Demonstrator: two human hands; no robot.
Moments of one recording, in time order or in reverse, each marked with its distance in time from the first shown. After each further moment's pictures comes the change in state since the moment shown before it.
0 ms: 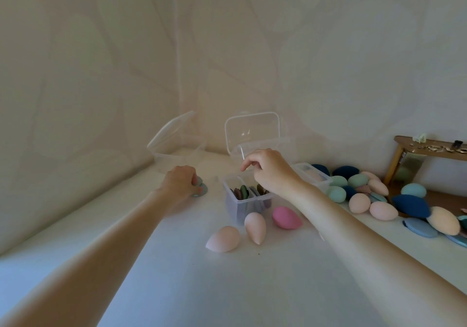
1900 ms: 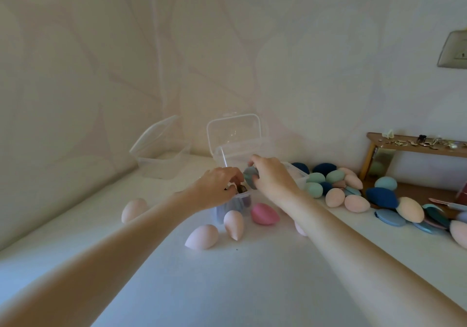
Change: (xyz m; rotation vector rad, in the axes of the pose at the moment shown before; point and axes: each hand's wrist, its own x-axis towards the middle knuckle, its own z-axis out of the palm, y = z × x) left_hand -0.034 0.095 -0.001 -0.138 -0.030 0.488; right_hand -0.019 0.036 -0.007 -0.202 0.100 0.107
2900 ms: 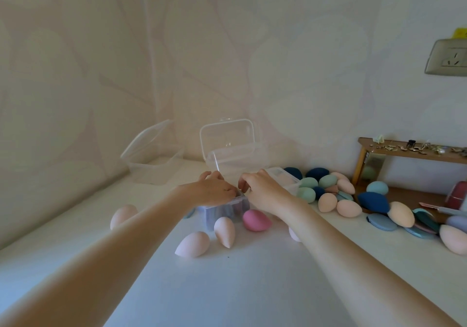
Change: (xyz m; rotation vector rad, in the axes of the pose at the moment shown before) left_hand 0.022 0.005 0.004 0.196 -0.294 -0.185; right_hand -0.008 0.005 -0.001 -0.015 -0.261 0.014
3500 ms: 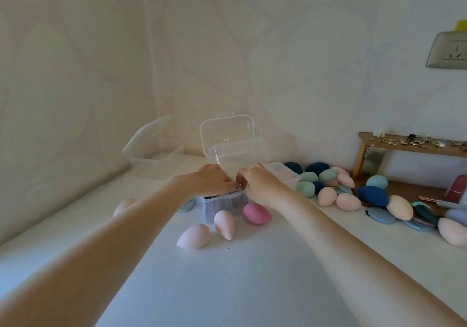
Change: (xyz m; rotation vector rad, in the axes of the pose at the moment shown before) left_hand 0.003 -0.008 -0.007 -0.250 0.047 0.021; right_hand 0.005 -0.001 0.004 -0.020 -0.016 -0.008
